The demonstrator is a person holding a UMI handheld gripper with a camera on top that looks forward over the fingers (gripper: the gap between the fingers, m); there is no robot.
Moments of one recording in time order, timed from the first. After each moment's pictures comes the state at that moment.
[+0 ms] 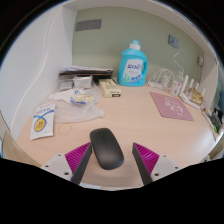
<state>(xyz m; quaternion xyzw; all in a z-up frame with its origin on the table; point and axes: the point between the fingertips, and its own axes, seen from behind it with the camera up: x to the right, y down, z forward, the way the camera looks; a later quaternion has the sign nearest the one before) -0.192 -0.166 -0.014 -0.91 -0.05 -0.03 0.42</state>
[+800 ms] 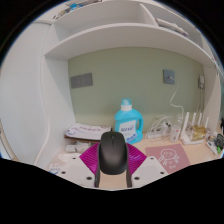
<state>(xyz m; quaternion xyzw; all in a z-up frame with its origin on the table) -0.152 -0.055 0.215 -0.81 -0.05 0.08 0.57</state>
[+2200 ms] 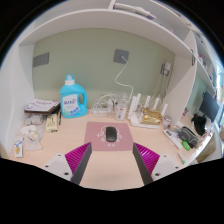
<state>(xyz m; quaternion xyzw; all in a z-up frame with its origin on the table) 0.094 -0.129 0.172 -0.88 0.02 -0.09 0.47</state>
